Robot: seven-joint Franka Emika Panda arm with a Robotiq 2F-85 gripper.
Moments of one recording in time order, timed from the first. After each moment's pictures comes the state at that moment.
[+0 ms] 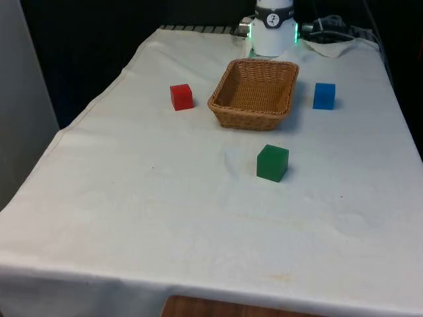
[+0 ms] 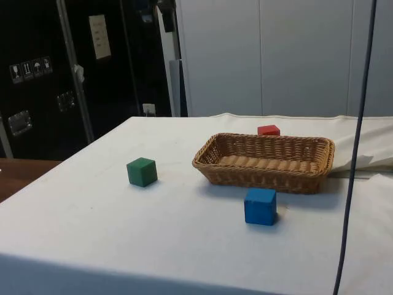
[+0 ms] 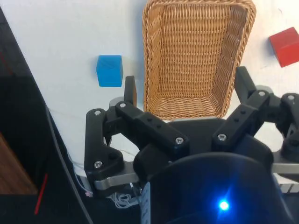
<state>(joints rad) 0.06 0.04 -0.06 -1.86 0.03 1.84 -0.03</state>
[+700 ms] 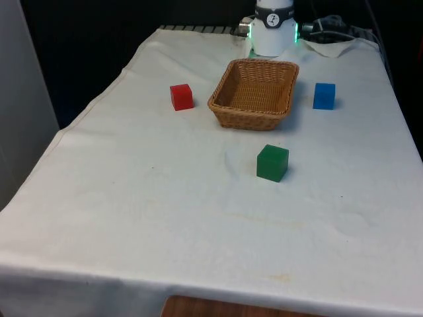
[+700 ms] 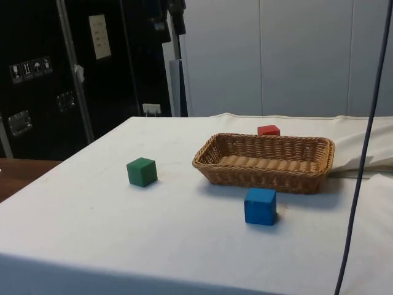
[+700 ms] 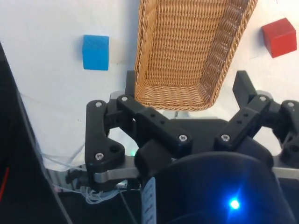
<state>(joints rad) 0.06 -0.05 0.03 -1.99 -0.06 1.86 0.08</state>
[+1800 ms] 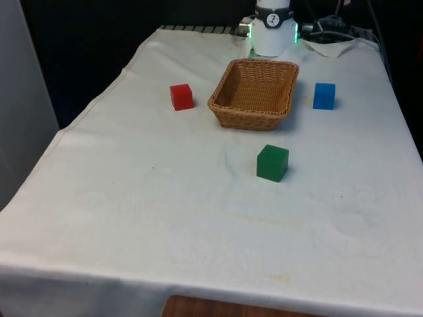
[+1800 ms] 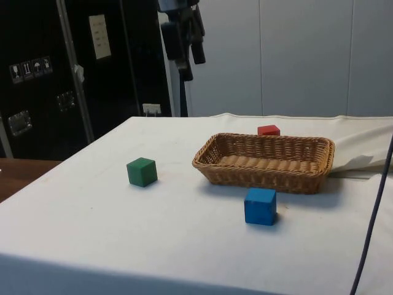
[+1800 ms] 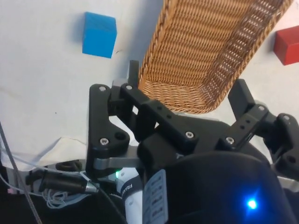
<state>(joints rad) 0.06 -0.13 0.20 -2.23 -0.12 2.00 0.28</state>
